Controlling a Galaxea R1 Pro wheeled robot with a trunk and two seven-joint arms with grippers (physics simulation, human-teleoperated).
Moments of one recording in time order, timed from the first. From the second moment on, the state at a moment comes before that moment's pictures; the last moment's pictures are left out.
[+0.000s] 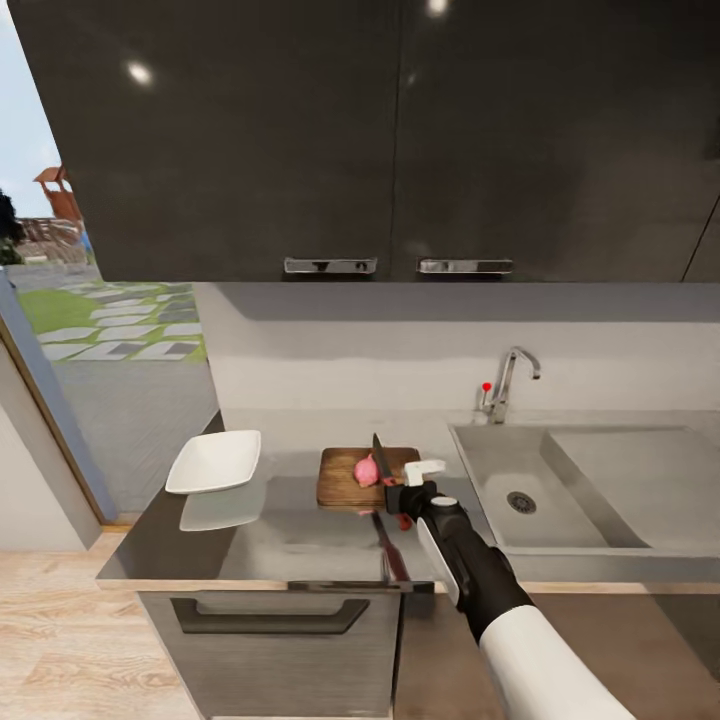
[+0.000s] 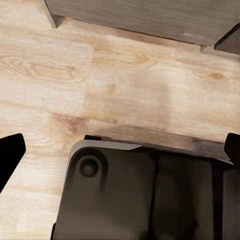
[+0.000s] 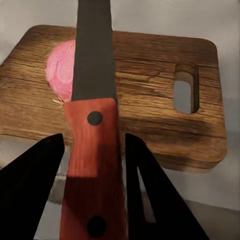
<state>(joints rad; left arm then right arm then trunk) 0.38 -0.07 -0.02 -0.88 0.13 -0.14 0.07 -0.66 0.16 0.20 -0.89 -0.03 0.46 -0.05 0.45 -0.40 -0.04</state>
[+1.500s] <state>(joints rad) 0.38 -0.07 -0.02 -0.87 0.13 -0.14 0.07 -0.66 0.16 0.55 -0.91 0.15 0.57 -0.48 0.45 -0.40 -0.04</state>
